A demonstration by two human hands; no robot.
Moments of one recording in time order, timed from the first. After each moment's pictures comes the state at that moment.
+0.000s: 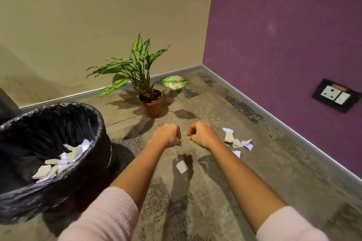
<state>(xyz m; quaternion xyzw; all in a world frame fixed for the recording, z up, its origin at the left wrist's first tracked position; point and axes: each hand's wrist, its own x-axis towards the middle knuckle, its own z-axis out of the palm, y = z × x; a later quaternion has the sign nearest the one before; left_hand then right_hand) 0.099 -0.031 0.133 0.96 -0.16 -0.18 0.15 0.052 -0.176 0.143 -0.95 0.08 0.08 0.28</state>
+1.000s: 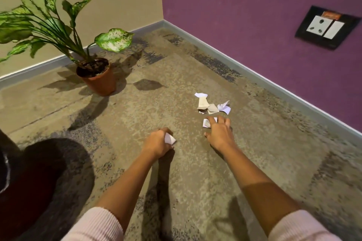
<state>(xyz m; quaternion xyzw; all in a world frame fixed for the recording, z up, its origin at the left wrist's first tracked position) 0.085 -0.116 -0.045 0.94 -0.19 -0.22 0.20 0.009 -0.328 -0.049 -0.95 0.25 0.03 0.18</state>
